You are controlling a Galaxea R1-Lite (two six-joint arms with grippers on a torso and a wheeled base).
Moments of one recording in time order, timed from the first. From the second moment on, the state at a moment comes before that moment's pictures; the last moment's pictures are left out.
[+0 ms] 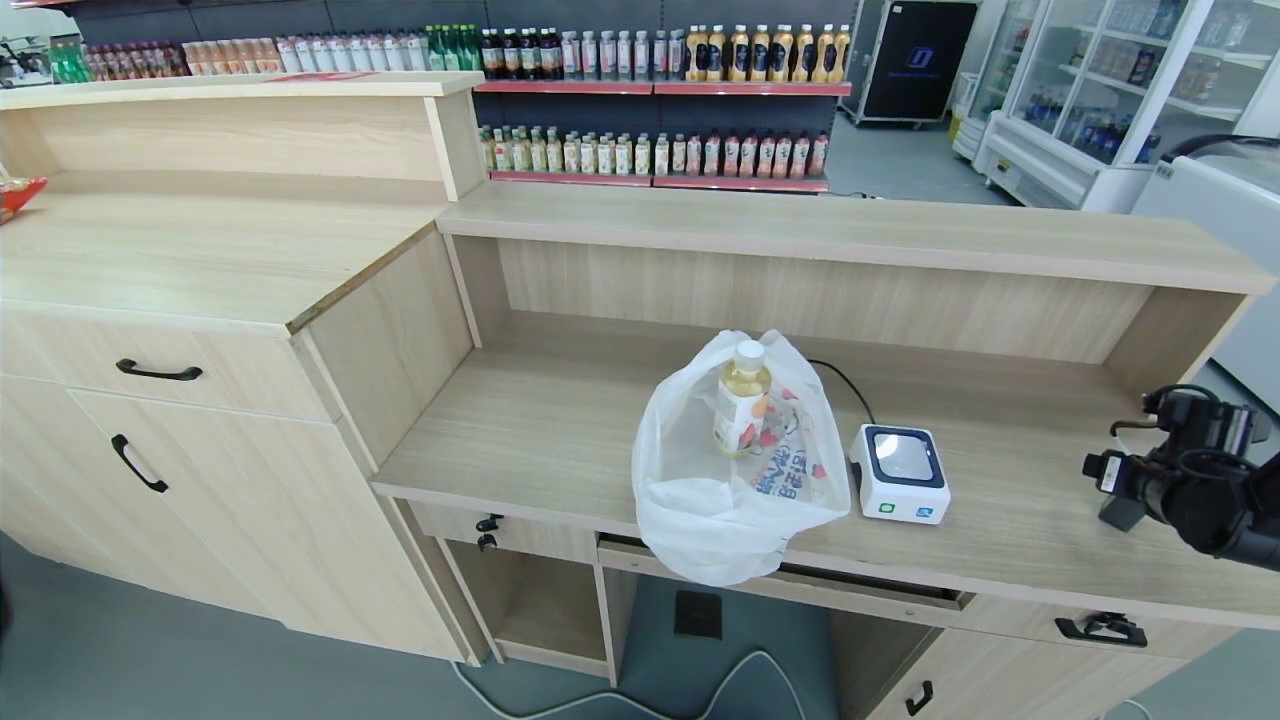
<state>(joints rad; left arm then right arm) 0.00 0.00 0.00 0.00 0.01 0.00 -0.41 2.33 -1.04 -0.88 -0.25 -0.03</state>
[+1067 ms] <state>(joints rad) 0.00 0.00 0.00 0.00 0.01 0.00 -0.42 2.39 -1.09 -0.94 -0.24 -0.10</state>
